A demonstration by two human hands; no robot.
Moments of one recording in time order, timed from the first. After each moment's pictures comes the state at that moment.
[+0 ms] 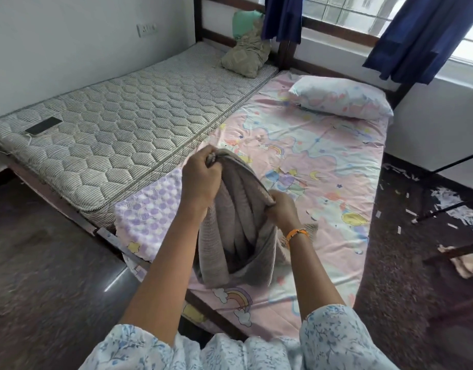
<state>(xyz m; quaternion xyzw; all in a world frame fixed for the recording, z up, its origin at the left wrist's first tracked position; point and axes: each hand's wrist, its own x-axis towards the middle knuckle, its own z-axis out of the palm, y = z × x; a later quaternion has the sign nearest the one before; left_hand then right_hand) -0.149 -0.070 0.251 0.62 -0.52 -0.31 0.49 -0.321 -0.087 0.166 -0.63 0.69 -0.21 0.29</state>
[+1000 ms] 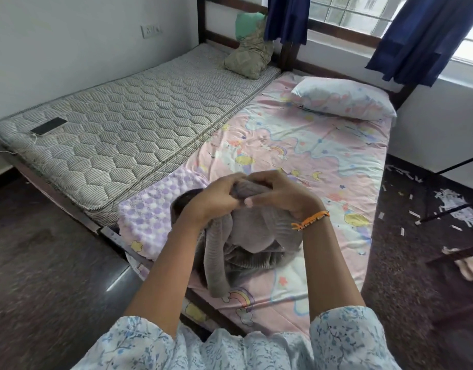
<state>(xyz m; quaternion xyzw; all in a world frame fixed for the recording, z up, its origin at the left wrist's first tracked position) -0.145 -0.069 0.225 0.51 -0.66 -0.49 0.25 -0.316 -0.082 0.238 -0.73 0.45 -0.20 0.47</state>
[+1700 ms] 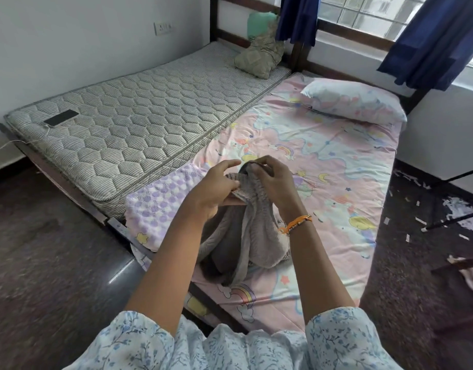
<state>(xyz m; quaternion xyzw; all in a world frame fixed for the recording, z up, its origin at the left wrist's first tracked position) -0.143 -0.053 0.243 0.55 -0.41 -0.61 0.39 -0.278 -0.083 0.220 -0.61 0.56 -0.41 0.38</state>
